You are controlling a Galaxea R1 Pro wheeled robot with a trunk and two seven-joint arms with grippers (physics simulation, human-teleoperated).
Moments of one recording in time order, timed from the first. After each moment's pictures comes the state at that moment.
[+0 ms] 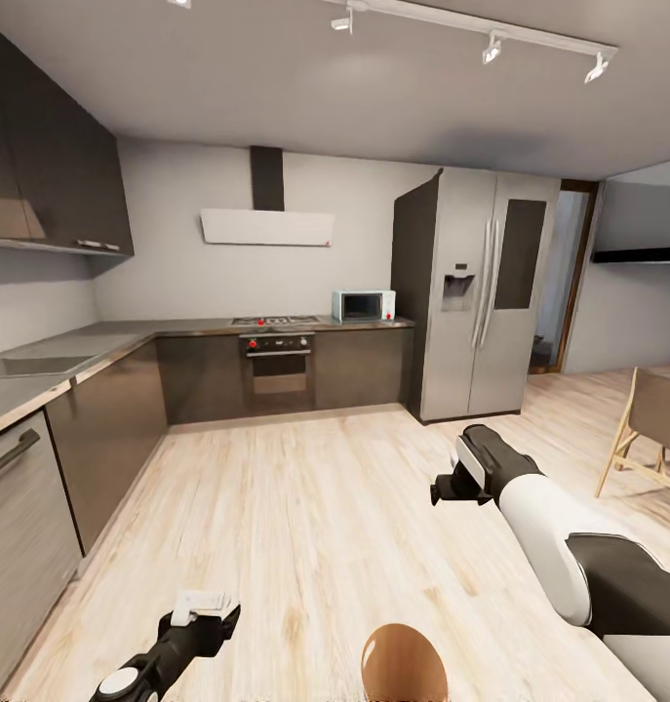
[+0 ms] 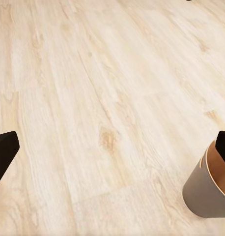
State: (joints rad) left arm -0.06 0.03 0.02 -1.23 0.05 0.30 -0.16; right arm -1.09 -0.03 -0.02 -0.31 0.03 1.04 -0.03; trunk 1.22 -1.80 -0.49
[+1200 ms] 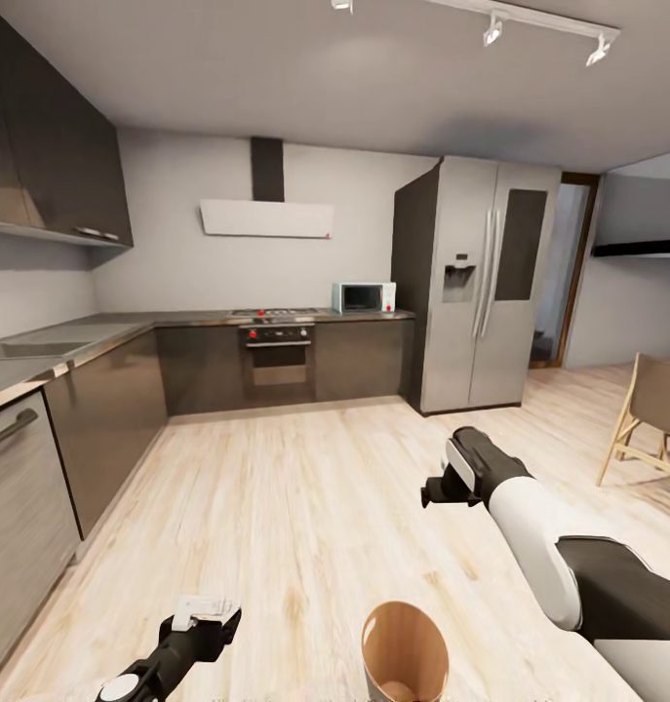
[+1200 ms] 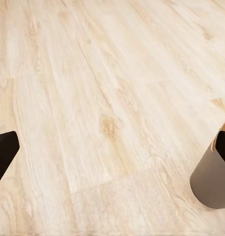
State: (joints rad) left arm -0.06 0.03 0.02 -1.19 0.04 0.27 -0.16; right arm -1.08 0.00 -0.02 -0.31 0.03 1.04 -0.04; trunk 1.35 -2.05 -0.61
